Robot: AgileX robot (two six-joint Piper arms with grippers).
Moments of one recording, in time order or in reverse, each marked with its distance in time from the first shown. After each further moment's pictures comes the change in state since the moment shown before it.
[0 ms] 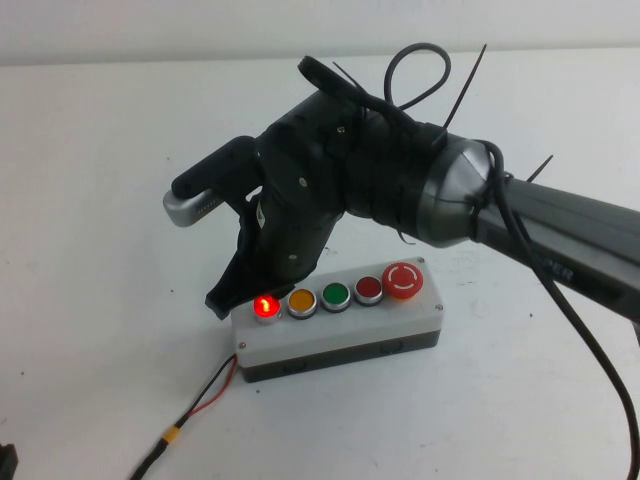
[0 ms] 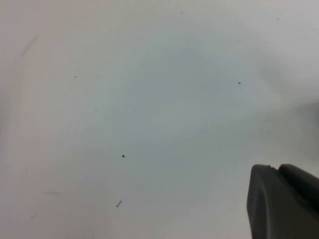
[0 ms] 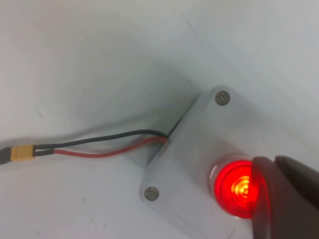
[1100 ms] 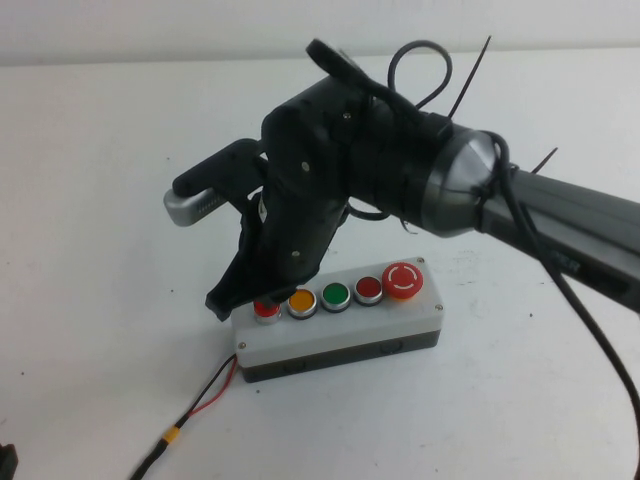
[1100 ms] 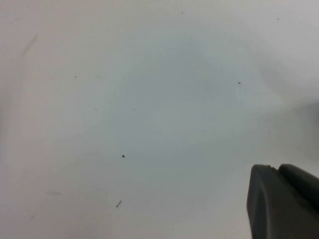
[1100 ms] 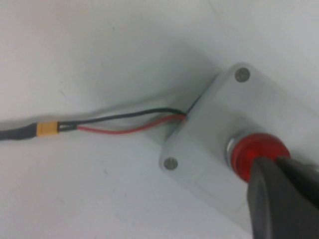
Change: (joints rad) right arm -0.010 0.003 -0.031 0.068 0.067 -0.022; left arm 0.000 0.000 0.000 0.000 0.000 0.000
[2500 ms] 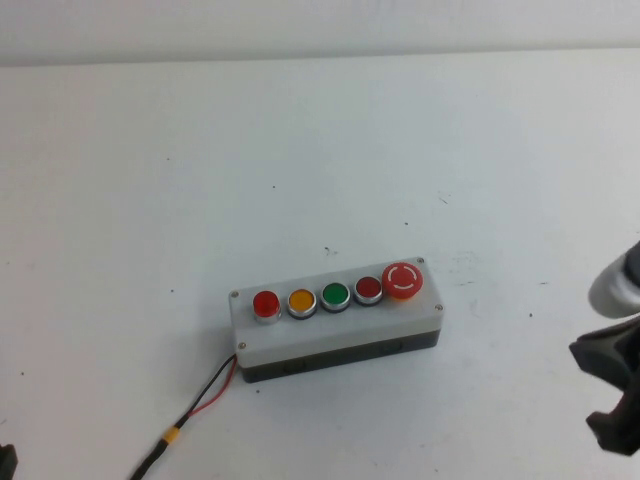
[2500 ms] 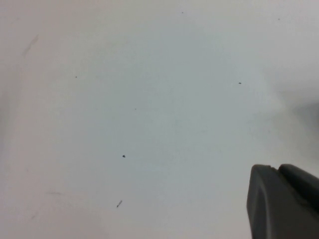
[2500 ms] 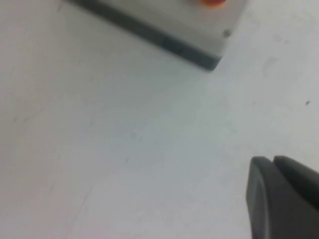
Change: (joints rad) right arm -0.107 -1.151 1.115 -0.174 -0.261 0.114; left arm 0.000 0.000 0.000 0.000 0.000 0.000
